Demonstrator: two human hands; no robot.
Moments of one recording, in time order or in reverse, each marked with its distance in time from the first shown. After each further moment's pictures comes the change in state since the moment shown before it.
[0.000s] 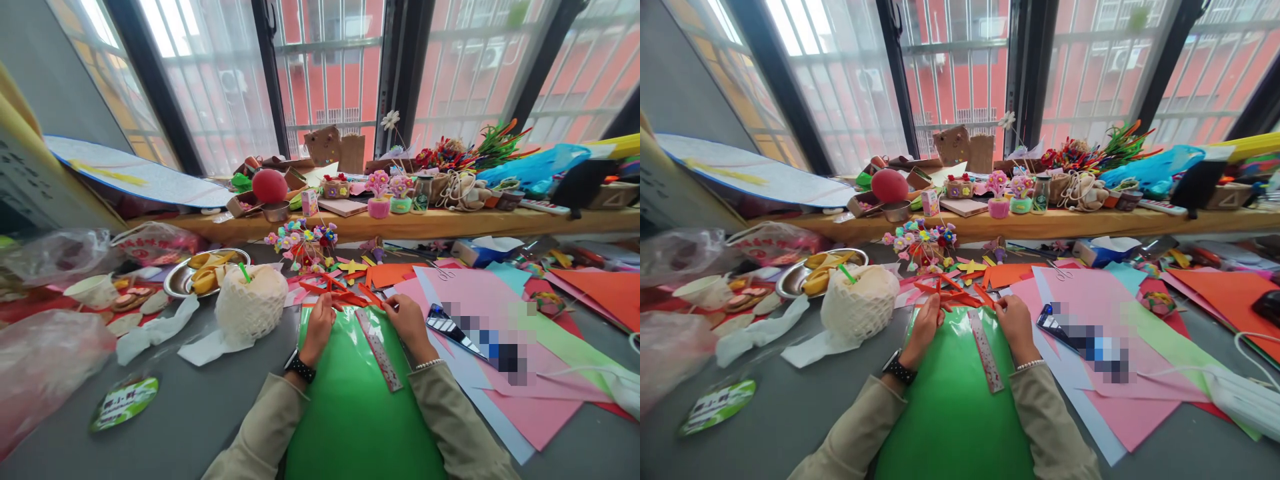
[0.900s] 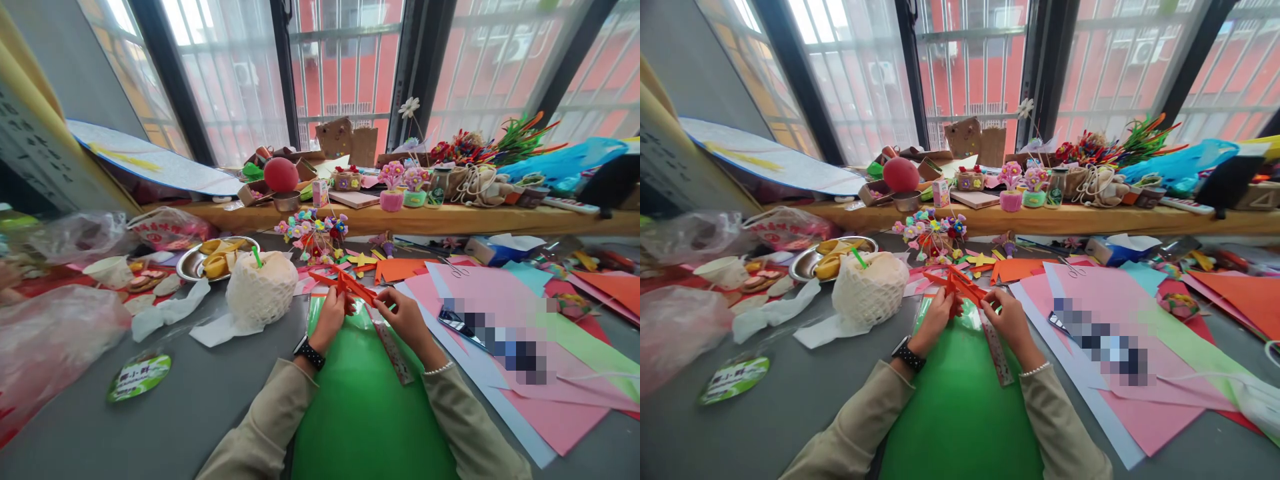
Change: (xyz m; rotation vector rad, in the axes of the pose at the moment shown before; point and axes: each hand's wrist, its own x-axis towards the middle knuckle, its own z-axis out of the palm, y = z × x) left_hand 0.002 -0.004 0.004 -0.108 -0.023 -0.140; right_hand -0.015 -0.035 -0.003 0.265 -0.135 -0.218
